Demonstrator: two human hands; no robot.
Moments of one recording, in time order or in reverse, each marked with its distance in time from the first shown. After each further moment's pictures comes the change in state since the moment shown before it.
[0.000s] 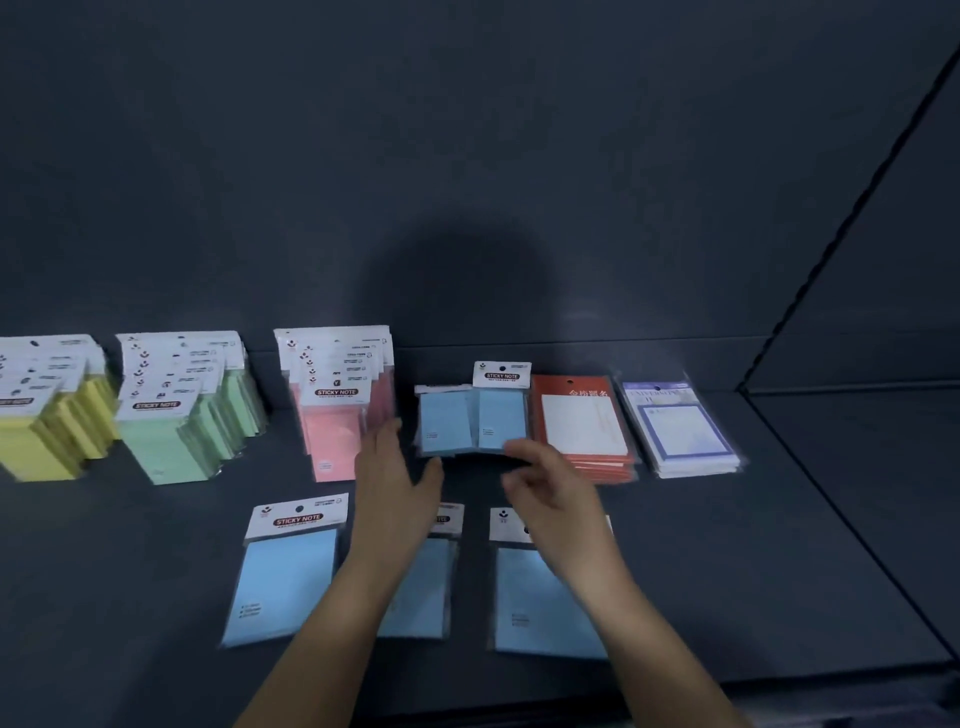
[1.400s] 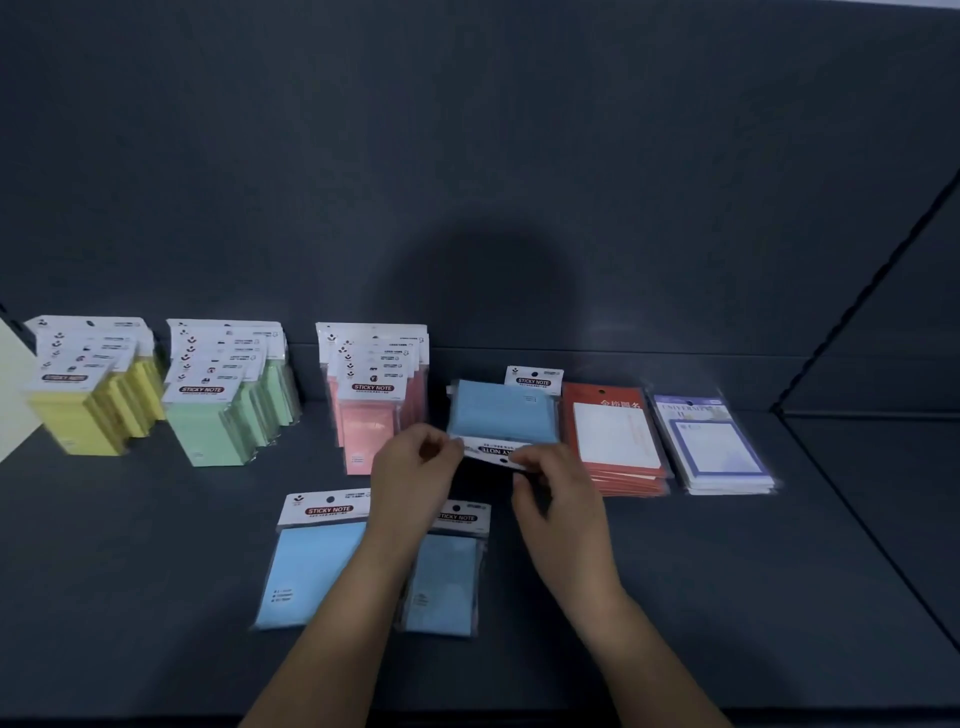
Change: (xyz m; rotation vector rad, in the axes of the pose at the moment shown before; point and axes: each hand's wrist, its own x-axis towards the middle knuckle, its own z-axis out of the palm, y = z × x) left_hand 0.010 0.005 -0.016 -0.205 0.005 -0.154; right_hand 0.009 0.006 0.029 -0.322 0.175 -0.357
